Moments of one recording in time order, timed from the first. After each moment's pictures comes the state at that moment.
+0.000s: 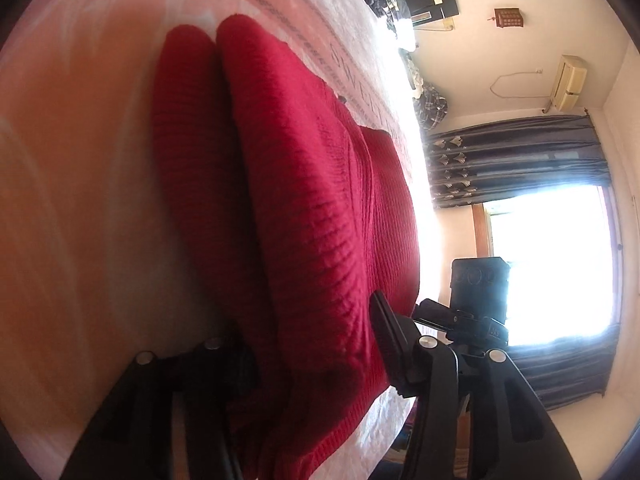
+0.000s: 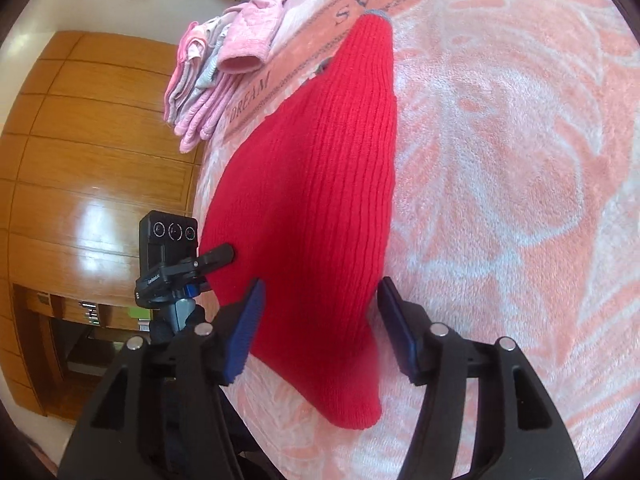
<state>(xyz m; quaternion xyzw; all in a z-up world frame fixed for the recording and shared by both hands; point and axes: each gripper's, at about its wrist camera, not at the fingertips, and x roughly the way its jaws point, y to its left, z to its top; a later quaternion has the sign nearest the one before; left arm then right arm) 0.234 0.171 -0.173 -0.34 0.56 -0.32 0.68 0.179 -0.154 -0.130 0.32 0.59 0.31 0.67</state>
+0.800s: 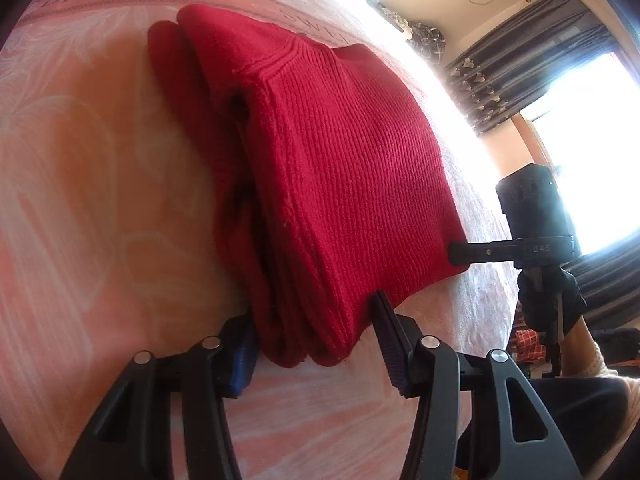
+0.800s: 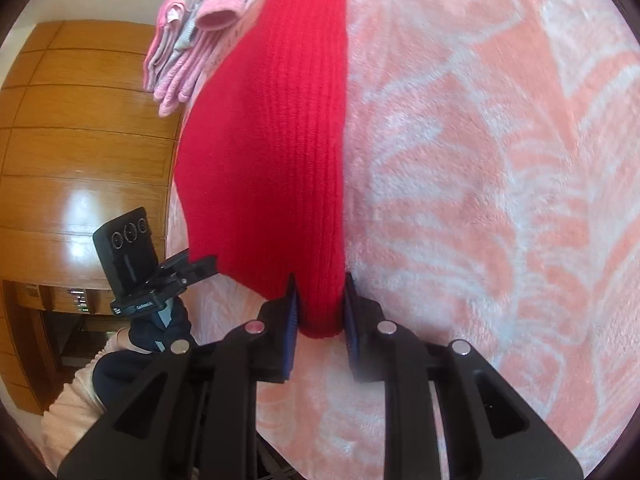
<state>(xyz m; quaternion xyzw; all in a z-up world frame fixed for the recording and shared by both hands) 0.165 0.125 -0.159 -0.13 0.57 -0.32 0.75 0.123 -0.144 -0.162 0.31 0.64 0.28 0.64</state>
